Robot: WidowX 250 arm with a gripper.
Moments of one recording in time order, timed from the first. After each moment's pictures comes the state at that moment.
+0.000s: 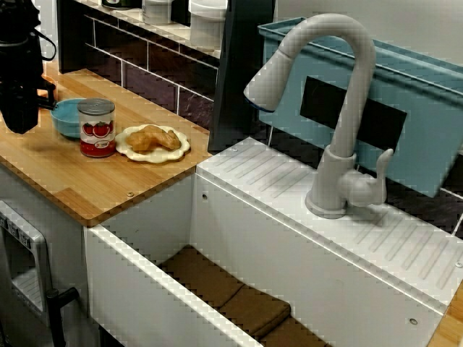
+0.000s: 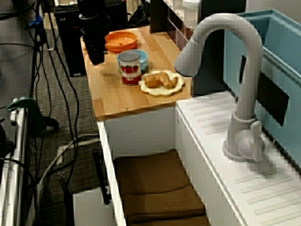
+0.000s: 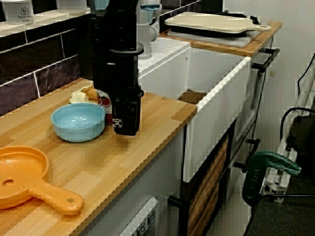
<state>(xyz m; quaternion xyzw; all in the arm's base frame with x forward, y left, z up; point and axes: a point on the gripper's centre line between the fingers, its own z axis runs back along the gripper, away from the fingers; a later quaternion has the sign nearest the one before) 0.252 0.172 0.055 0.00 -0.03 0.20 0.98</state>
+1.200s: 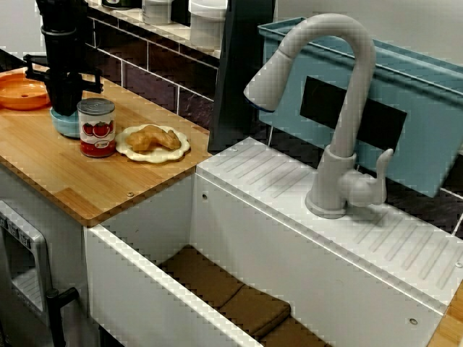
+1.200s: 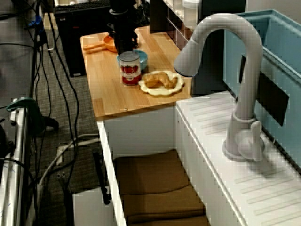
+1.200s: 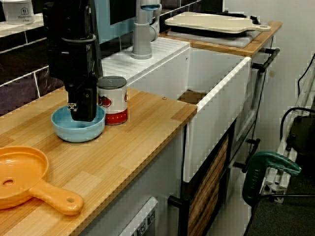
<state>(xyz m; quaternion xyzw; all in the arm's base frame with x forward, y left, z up) 0.318 0.175 0.057 0.02 -0.03 0.24 0.97</state>
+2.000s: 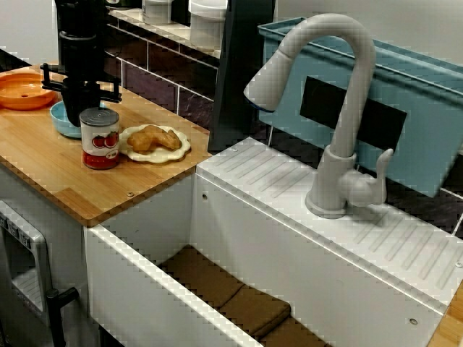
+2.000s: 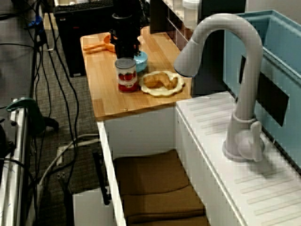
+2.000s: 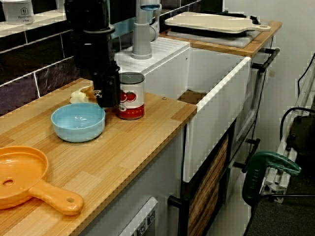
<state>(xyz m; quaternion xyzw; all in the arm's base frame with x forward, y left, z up) 0.312 0.128 0.057 -0.01 0.01 0.22 0.98</state>
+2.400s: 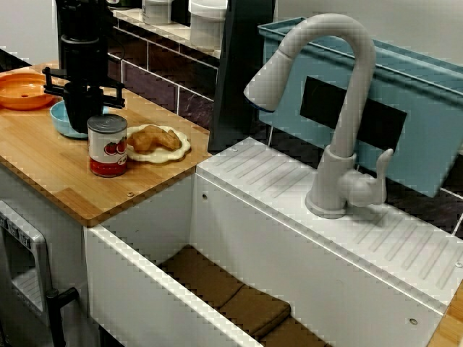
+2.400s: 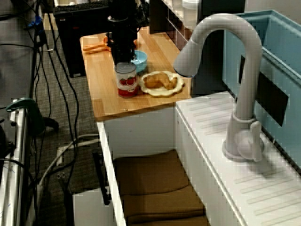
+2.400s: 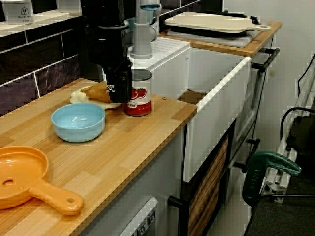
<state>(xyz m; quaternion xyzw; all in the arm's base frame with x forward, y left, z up) 0.303 0.114 0.060 -0.01 0.00 0.21 0.98</state>
